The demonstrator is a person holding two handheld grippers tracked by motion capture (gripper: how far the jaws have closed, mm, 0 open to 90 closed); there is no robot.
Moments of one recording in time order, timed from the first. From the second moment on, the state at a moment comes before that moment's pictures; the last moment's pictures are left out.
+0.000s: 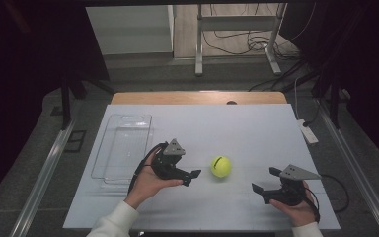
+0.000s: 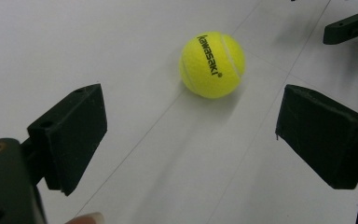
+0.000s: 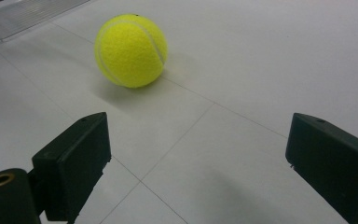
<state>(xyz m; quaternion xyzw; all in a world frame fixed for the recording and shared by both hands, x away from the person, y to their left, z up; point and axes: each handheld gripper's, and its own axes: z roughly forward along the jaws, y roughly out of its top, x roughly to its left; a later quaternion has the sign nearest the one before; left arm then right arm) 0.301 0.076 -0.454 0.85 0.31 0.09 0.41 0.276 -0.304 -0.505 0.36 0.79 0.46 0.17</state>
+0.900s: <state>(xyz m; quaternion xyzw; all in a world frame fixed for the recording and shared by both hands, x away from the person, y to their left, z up) 0.312 0.050 -0.457 0.87 0.30 0.08 0.39 0.276 -0.304 -0.505 0.36 0.79 0.46 0.17</state>
